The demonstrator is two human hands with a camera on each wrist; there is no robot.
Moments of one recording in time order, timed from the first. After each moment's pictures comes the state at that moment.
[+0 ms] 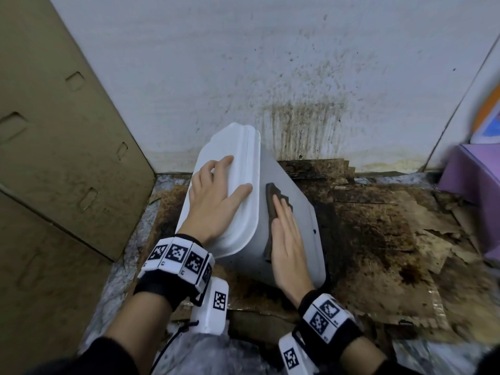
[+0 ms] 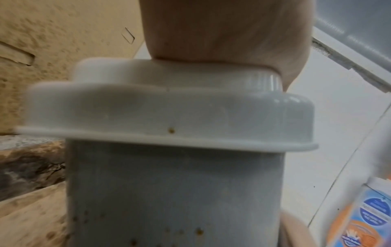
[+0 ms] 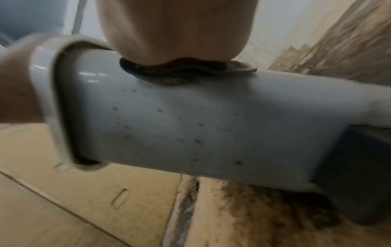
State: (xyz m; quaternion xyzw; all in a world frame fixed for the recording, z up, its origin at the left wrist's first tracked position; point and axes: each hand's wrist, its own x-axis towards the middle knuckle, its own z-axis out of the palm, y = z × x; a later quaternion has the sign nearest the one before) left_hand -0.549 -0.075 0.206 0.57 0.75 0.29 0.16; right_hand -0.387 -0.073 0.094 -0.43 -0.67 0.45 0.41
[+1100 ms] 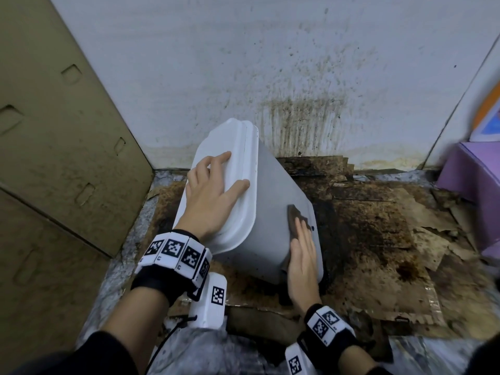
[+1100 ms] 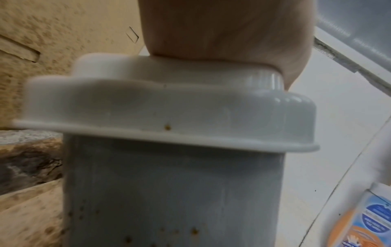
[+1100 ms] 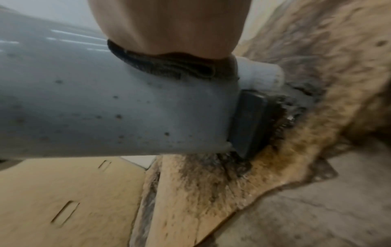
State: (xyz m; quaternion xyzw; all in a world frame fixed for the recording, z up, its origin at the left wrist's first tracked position) left_hand -0.548 -0.079 0.210 0.55 0.76 0.30 0.17; right_hand -0.361 -0.076 0.029 -0.52 -0.62 0.43 0.41
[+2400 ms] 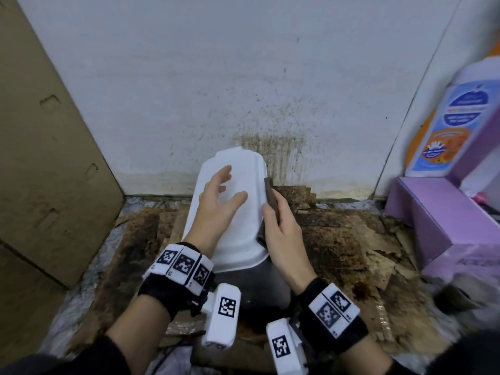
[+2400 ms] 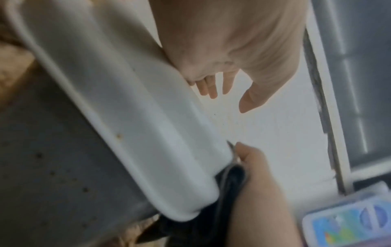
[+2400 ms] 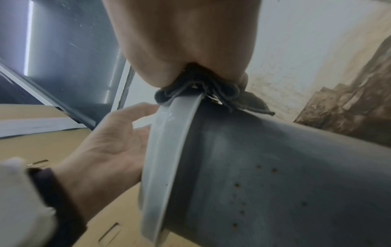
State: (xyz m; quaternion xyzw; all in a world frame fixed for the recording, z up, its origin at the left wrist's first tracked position) left_hand -0.483 -0.059 0.227 0.48 0.62 0.54 0.31; right_hand -0.333 -0.051 0.199 -0.44 -0.61 0.50 0.43
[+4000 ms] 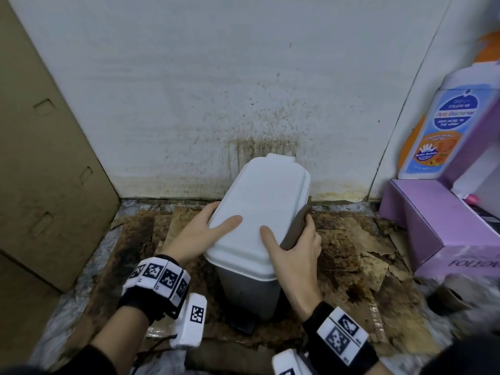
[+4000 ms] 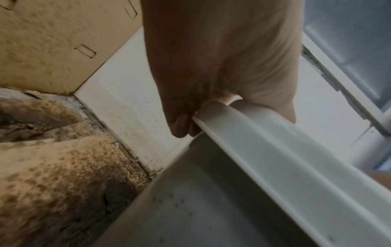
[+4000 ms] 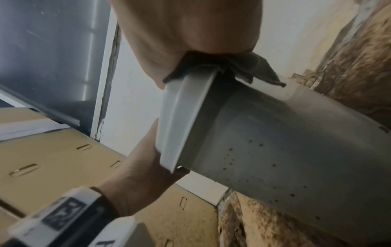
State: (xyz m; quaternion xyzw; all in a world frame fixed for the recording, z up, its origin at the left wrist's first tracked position) left_hand -0.506 -0.070 0.212 0.50 0.66 0.37 0.42; right_hand -0.304 -0.071 0.189 -0.59 -0.54 0.43 0.43
